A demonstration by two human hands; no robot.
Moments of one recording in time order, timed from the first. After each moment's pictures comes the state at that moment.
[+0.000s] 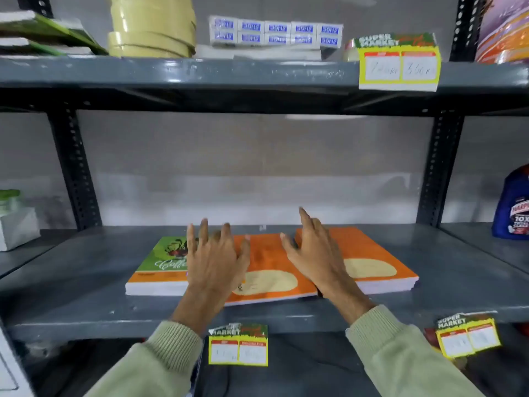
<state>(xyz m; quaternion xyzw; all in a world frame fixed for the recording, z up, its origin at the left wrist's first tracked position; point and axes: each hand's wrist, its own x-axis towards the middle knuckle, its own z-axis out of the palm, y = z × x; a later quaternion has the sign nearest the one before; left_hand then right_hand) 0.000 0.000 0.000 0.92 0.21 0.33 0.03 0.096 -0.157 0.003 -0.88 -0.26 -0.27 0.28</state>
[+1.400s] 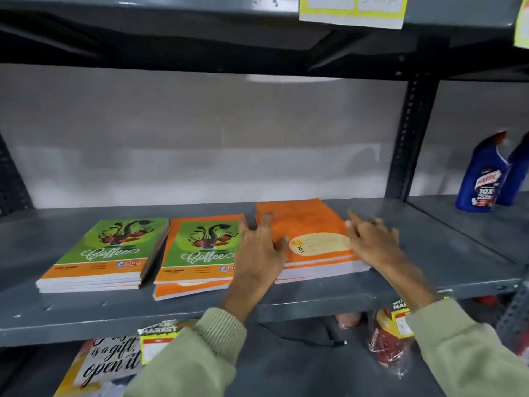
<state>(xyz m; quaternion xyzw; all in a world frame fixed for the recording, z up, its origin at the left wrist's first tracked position) 0.093 -0.126 -0.027 0.92 0.12 0.25 0.29 0.196 -0.319 -0.019 -0.97 -0.11 -0.10 0.20</state>
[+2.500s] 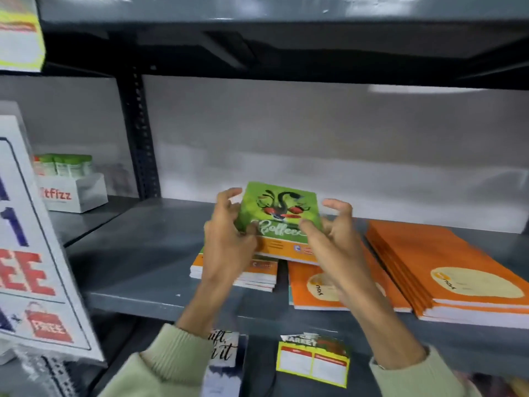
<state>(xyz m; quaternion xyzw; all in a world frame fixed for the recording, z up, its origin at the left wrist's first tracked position) -0.042 0.087 0.014 0.76 0.16 0.47 0.42 0.035 -0.061 0.023 -0.73 -0.28 -0.02 0.62</state>
